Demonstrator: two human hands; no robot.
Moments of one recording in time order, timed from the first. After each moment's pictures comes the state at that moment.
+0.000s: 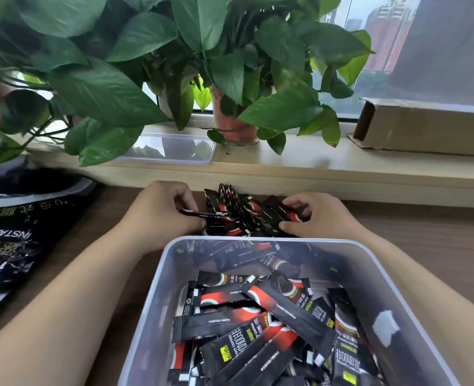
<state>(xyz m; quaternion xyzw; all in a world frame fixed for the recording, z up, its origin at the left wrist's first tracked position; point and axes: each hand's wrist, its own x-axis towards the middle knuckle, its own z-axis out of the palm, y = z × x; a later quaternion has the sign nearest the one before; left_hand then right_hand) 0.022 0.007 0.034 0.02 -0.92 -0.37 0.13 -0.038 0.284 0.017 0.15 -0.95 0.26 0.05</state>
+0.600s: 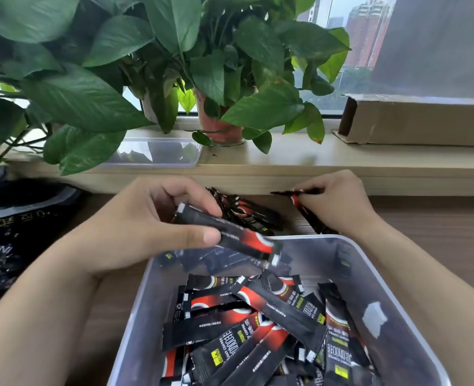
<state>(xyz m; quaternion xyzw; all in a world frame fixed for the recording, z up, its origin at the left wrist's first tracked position) 0.066 0.018 0.077 -0.24 -0.79 -0.57 0.00 -0.031 0.300 0.039 0.04 -0.91 0.37 0.17</state>
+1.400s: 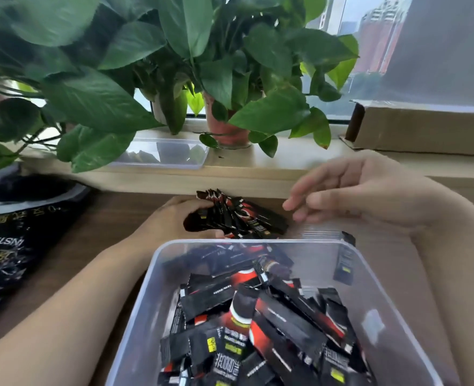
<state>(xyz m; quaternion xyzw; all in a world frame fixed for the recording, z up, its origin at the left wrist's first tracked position) -0.006 0.003 -0.002 -0.09 -0.96 -0.27 0.05 0.024 0.309 0.116 0.26 -0.77 0.56 -0.17</state>
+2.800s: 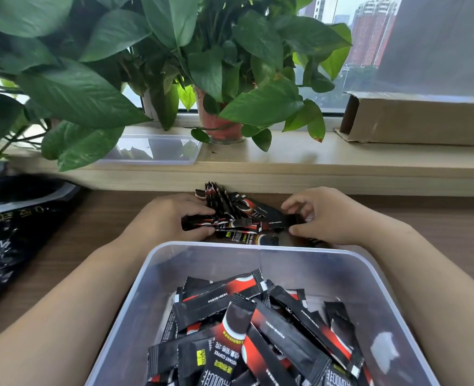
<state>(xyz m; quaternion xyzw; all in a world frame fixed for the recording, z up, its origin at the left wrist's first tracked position) -0.009 0.007 -0.004 -0.23 -0.92 -0.26 0.17 -0.036 0.312 0.035 0.20 -0.96 0.19 -0.02</state>
